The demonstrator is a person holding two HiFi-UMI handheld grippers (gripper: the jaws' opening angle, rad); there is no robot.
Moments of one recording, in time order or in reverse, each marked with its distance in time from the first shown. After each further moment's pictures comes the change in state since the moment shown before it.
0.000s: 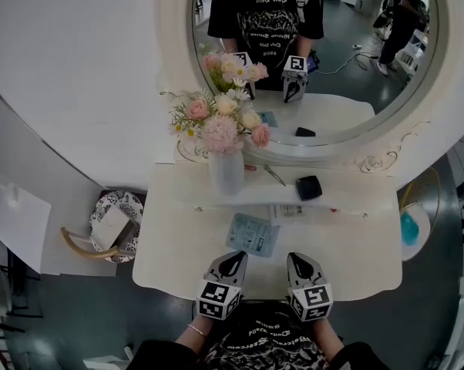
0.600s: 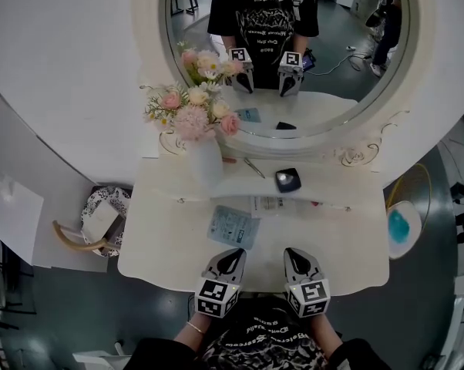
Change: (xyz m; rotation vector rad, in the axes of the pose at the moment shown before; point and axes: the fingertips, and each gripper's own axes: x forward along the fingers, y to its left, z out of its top) left arm 0.015 -0.056 -0.003 0.013 -0.030 -0.004; right arm -0.036 -0.037 -0.003 -0.036 -0.021 0.000
